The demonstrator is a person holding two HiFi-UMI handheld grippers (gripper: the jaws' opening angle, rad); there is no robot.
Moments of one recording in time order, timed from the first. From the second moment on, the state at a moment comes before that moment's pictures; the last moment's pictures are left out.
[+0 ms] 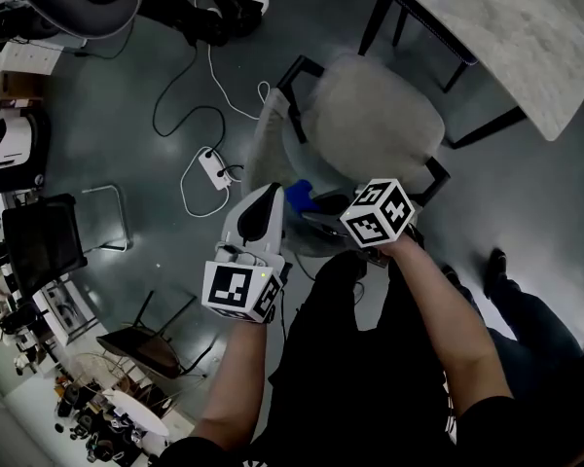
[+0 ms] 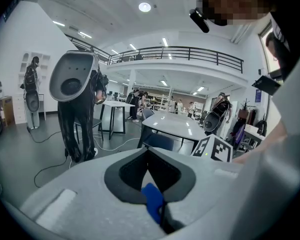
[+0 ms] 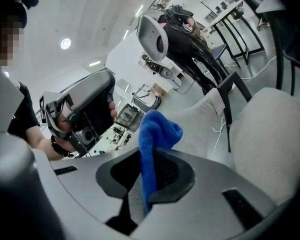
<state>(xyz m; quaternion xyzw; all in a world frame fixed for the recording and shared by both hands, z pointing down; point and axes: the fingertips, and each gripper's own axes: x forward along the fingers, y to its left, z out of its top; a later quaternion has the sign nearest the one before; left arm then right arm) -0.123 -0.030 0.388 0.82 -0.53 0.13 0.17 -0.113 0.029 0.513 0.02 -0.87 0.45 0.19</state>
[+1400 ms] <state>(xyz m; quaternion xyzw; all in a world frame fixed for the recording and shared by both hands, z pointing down) -0.112 -0.023 0.399 0.82 -0.52 0.14 0.19 -0.107 0.076 0.563 -0.03 -0.82 0.48 0.31</state>
